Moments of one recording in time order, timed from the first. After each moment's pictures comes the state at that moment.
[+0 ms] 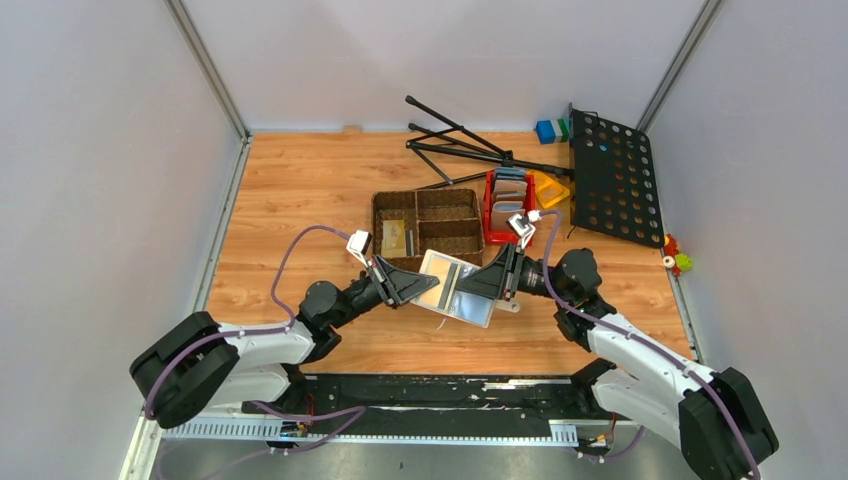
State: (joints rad) left arm -0.83 1.17 0.19 1.24 0.26 -1.36; right arm 0.54 0.95 0.36 0.70 -0.81 1.21
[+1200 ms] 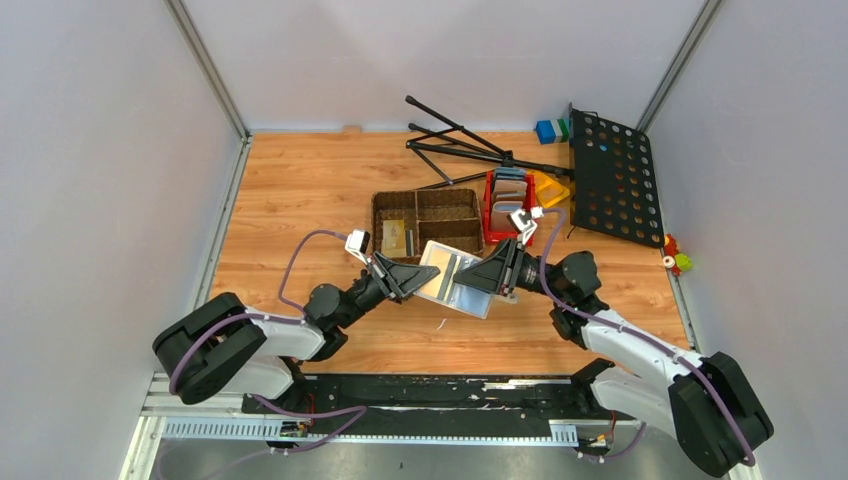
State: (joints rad) left arm -0.85 1.34 0.19 1.46 0.15 -1.42; right arm 0.55 1.03 0.35 0.91 -0.76 1.26
